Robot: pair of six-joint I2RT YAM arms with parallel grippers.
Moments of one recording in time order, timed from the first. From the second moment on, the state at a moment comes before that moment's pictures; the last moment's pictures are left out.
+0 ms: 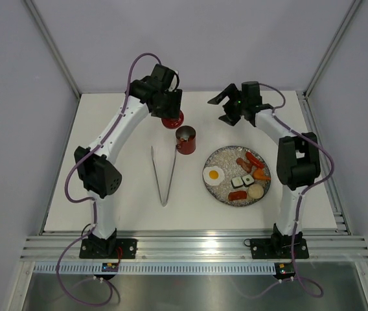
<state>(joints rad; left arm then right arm) -0.49 1.98 2.12 -1.06 -0.05 -0.29 0.25 2.09 1.59 -0.08 -0.37 1.08</state>
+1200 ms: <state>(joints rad) -0.55 2.28 2.35 -1.17 -0.01 -0.24 0.09 1.50 1.19 -0.47 -0.06 0.76</state>
